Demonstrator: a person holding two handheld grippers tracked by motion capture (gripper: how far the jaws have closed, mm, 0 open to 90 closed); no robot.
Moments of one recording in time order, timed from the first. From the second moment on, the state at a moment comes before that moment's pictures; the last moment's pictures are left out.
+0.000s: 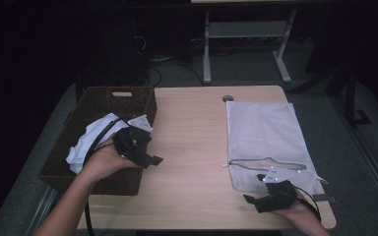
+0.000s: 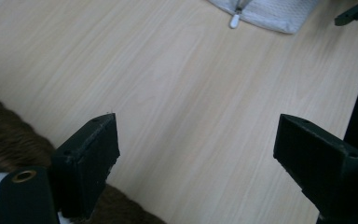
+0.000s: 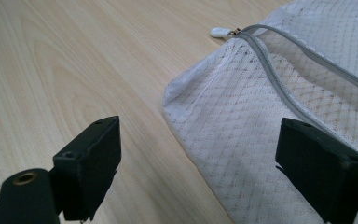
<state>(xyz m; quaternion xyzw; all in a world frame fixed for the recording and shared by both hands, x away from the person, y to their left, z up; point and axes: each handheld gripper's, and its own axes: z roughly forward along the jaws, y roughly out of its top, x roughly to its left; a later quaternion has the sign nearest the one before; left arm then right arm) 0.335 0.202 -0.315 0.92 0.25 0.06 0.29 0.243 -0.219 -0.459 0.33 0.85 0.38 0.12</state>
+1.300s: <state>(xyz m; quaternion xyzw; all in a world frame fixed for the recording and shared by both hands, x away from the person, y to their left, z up) 0.411 0.336 -0.348 0.90 0.38 0.12 0.19 0.245 -0.216 -0.462 0.33 0.86 0.37 0.11</state>
